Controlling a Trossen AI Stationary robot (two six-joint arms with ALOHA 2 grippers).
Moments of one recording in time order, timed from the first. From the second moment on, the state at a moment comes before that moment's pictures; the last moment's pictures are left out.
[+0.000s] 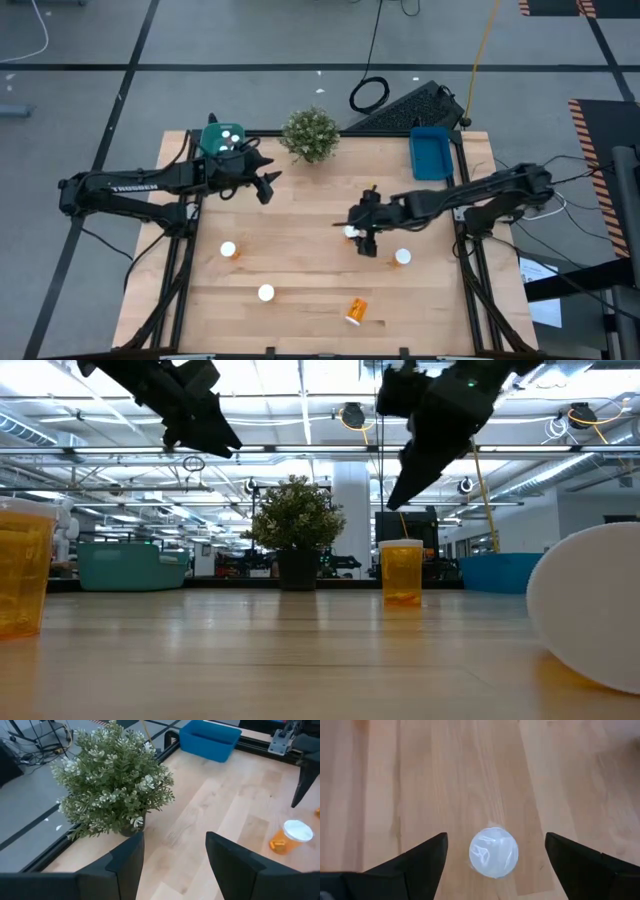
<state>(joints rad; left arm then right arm) 0.20 1.01 0.79 -0.29 -0.31 -0.17 0.12 1.51 1.00 -0.46 0.15 0.20</state>
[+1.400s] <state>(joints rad) 0.20 1.01 0.79 -0.29 -0.26 -0.11 0.17 1.59 1.04 -0.49 0.14 0.28</state>
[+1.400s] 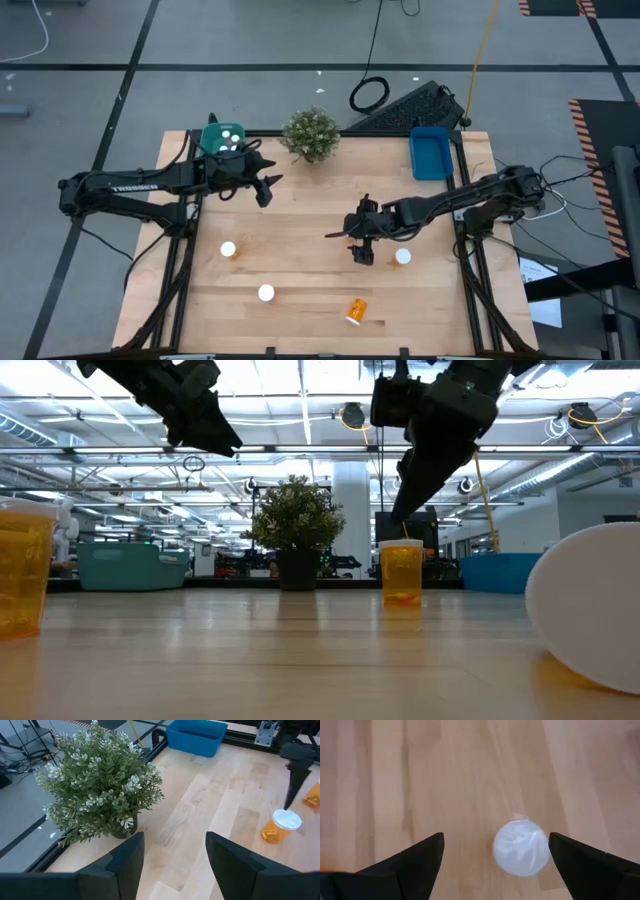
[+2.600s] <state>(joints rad) 0.20 1.01 0.79 -0.29 -0.26 -0.10 0.08 1.68 1.04 -0.50 0.05 0.20</state>
